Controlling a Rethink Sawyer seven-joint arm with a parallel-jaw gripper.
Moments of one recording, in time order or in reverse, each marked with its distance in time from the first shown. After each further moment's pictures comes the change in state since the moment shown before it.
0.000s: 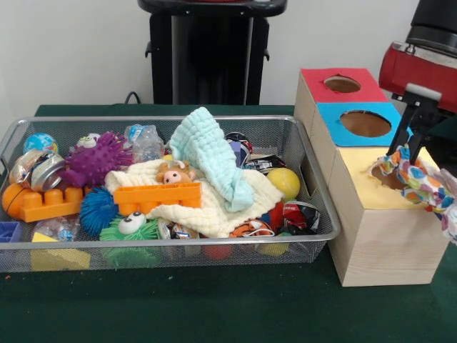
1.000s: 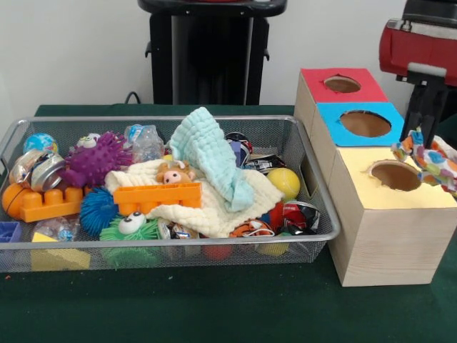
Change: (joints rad) arm -0.154 -0.134 0.194 0.003 -0.004 0.095 0.000
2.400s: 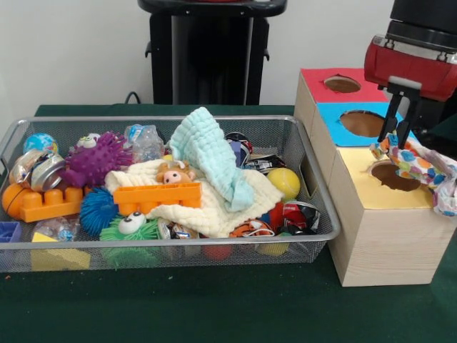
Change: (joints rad) arm 0.037 -0.020 0.023 0.129 -0.096 -0.044 0.000
